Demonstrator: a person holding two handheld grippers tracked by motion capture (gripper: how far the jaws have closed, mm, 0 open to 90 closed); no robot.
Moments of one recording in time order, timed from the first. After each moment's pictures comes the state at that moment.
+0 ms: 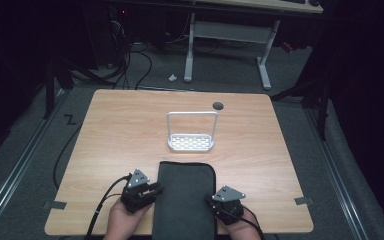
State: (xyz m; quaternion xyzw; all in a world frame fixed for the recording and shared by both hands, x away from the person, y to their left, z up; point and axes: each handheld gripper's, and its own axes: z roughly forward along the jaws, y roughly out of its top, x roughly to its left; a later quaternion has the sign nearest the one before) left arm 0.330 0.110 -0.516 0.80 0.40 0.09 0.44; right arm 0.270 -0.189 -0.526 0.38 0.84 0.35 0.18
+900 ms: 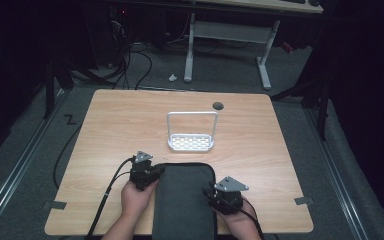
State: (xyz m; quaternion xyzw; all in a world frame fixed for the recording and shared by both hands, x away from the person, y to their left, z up) left arm 0.387 0.094 -0.537 0.76 0.48 0.08 0.43; right arm 0.294 -0.188 -0.515 0.42 0.79 0.38 0.21
